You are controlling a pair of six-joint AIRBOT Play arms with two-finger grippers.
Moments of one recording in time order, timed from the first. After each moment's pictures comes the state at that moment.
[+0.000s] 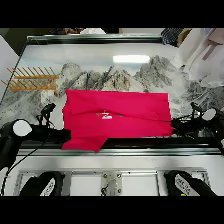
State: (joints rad) left arm -0.02 -0.74 0.63 1.19 -1.34 -1.55; right arm -0.30 -1.07 0.71 -1.33 1.21 1.64
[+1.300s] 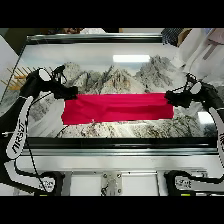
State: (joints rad) left arm -0.02 -1.64 1.44 1.21 -1.19 -1.52; right arm -0.15 -1.46 1.14 -1.36 0.92 1.78
